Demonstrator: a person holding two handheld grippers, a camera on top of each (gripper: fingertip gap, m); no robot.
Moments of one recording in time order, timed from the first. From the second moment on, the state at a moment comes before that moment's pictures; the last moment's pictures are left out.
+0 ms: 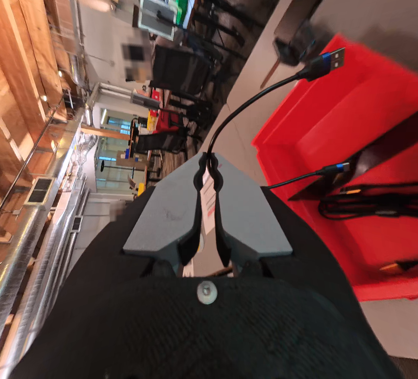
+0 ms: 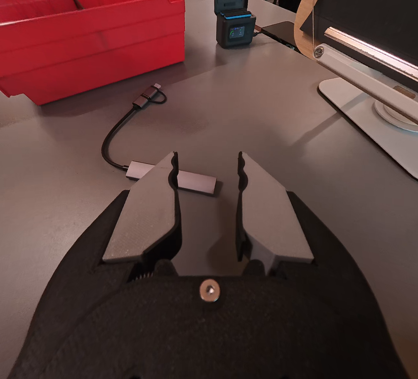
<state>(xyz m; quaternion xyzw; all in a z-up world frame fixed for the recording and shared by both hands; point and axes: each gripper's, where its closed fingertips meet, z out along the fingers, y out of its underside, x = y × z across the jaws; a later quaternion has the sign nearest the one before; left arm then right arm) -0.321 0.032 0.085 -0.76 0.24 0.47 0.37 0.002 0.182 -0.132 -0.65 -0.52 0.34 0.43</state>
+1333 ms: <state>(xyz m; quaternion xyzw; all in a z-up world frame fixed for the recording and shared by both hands) -0.028 0.103 -0.157 -0.87 0.28 0.02 0.40 0.027 0.209 -0.156 -0.74 -0.46 0.36 0.34</state>
